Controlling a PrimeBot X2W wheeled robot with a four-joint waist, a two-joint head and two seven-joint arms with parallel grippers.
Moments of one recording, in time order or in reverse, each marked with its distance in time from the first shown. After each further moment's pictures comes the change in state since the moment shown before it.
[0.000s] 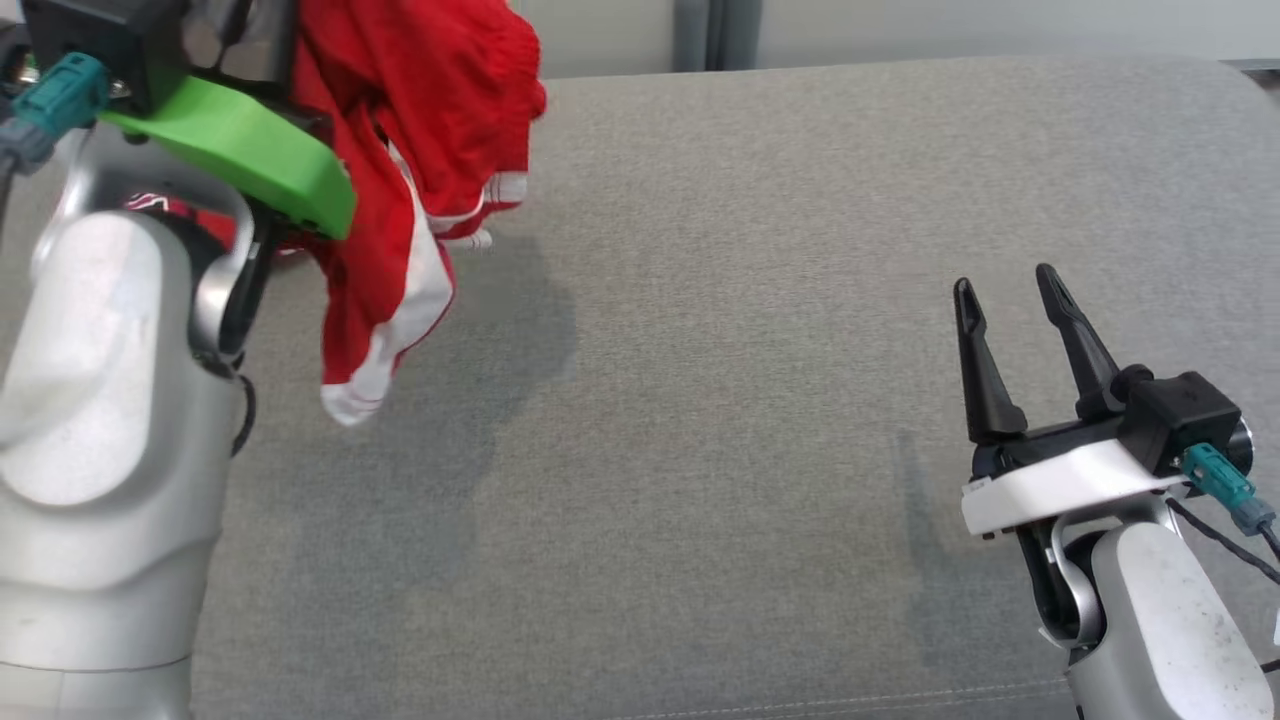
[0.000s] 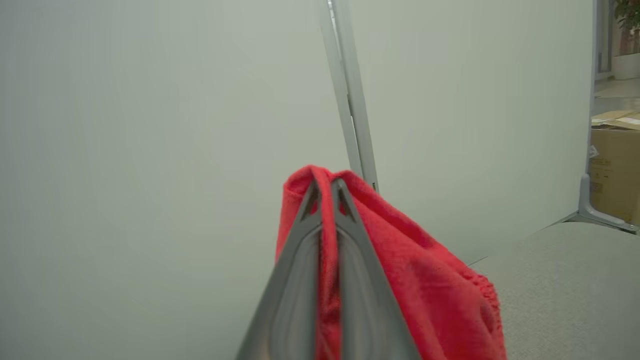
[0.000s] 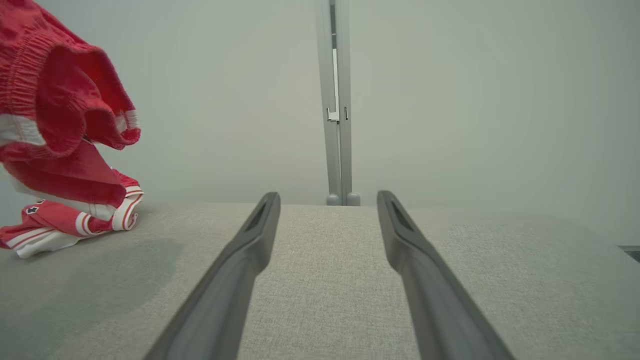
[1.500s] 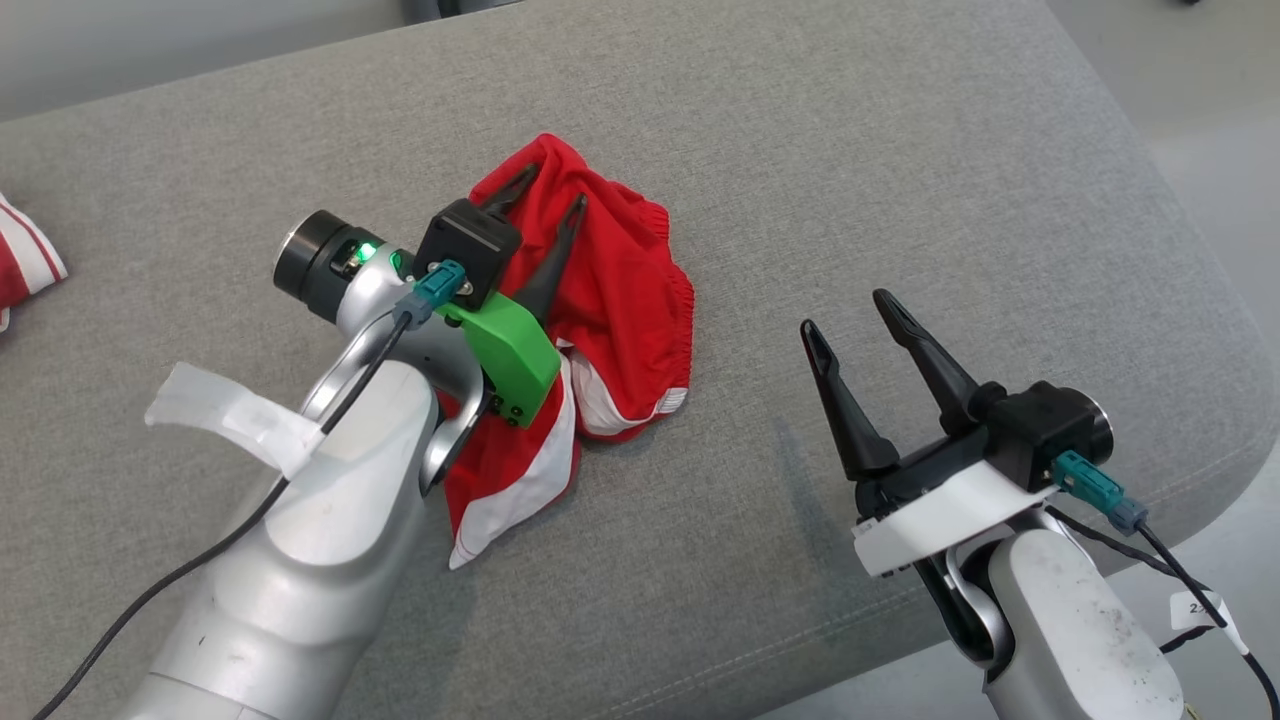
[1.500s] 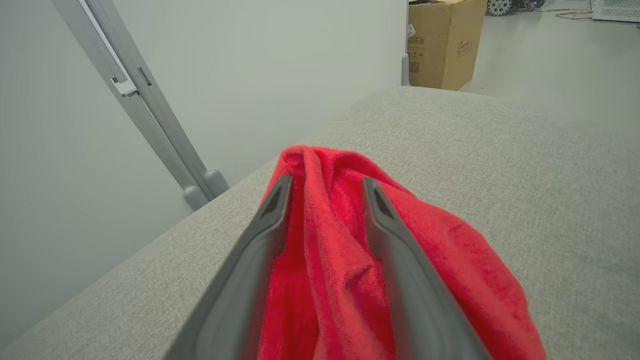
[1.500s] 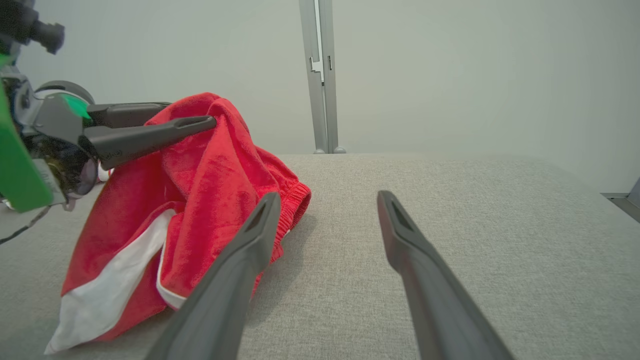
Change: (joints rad) left arm 0.089 -0.130 -0.307 0.277 0.078 0.028 -0.092; right arm -0.028 0.012 0.215 0.026 0.027 0.050 0.000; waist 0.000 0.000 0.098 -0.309
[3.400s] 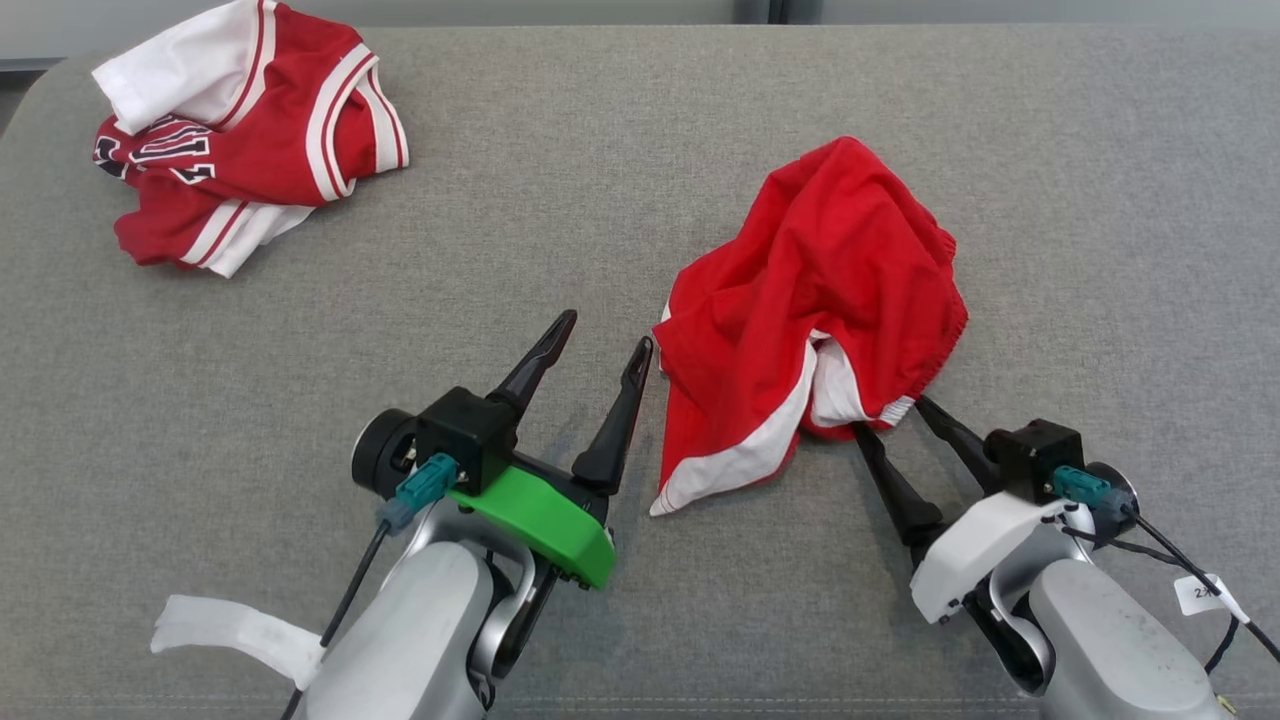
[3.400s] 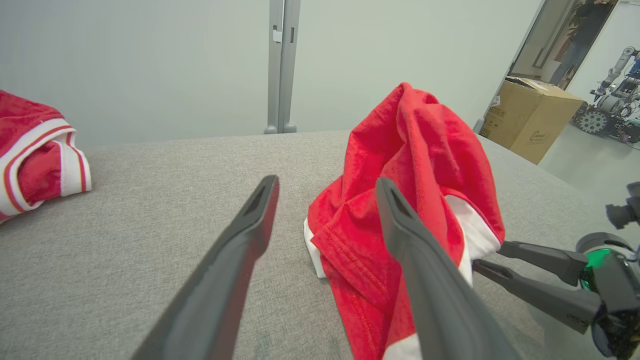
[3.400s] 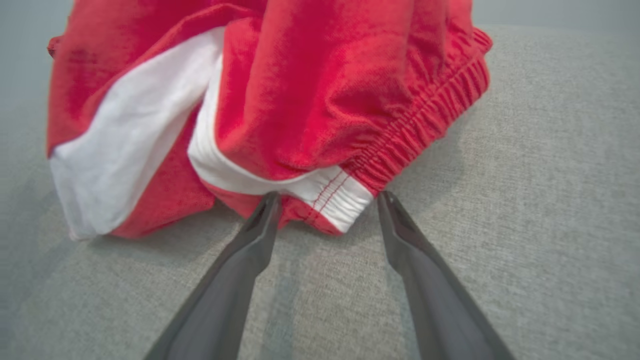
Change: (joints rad) left arm 0.325 -0.010 -0.054 -0.244 -0.274 0.099 -0.150; right arm -0.055 -0.132 0.095 0.389 0.140 0.016 0.000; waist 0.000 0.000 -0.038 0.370
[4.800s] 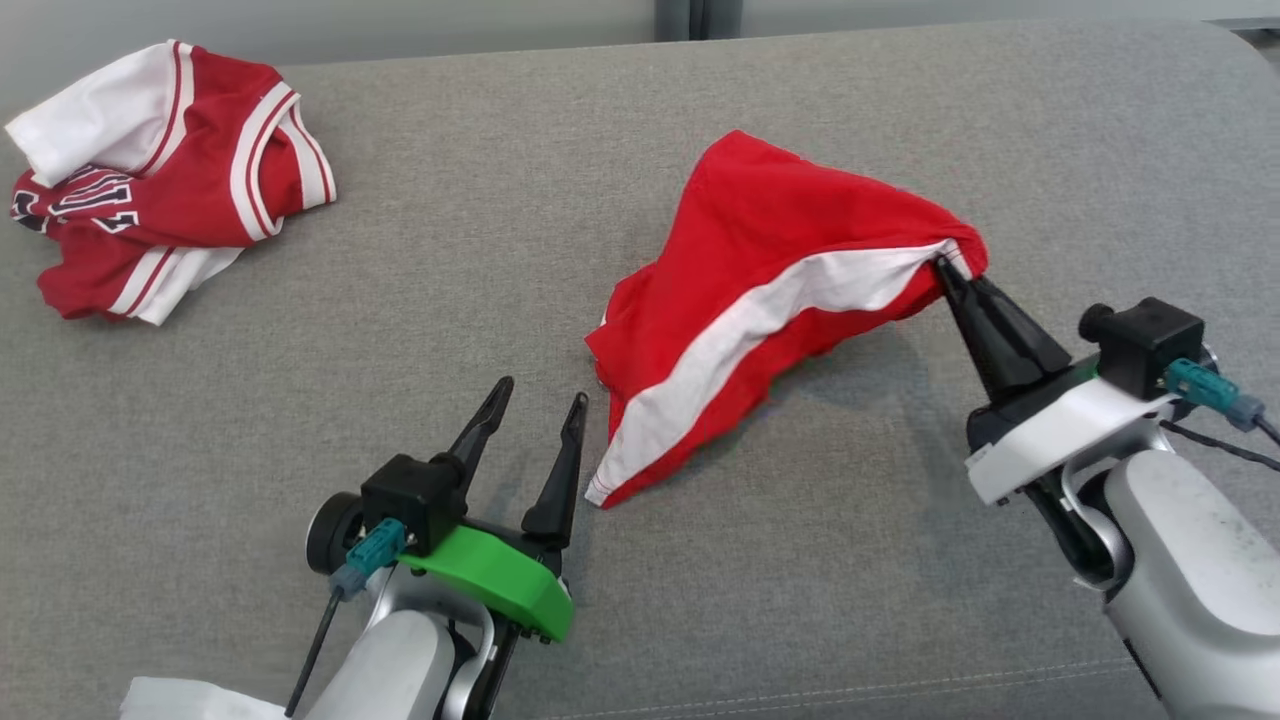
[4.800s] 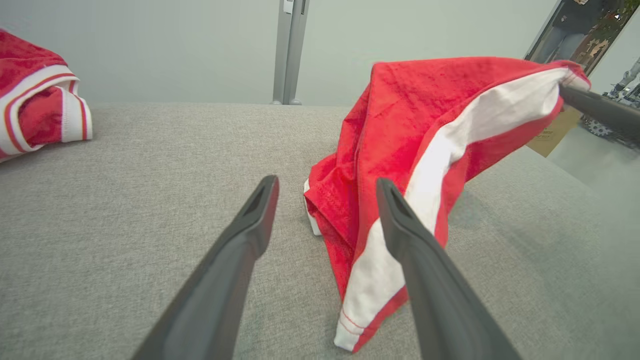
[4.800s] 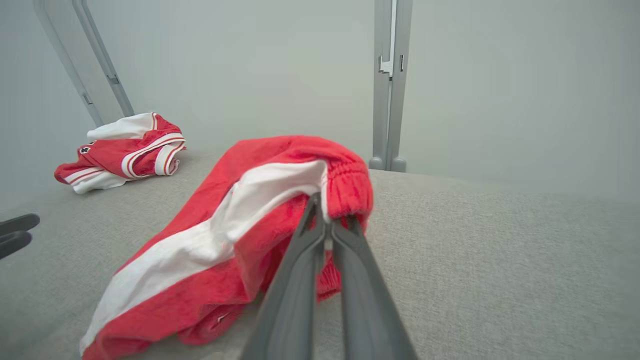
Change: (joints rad) left arm 0.143 0.017 0.098 -0.034 0.013 0.036 0.000; right arm -0.098 -0.102 -0.002 -0.227 0.113 0.000 0.000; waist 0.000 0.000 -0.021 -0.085
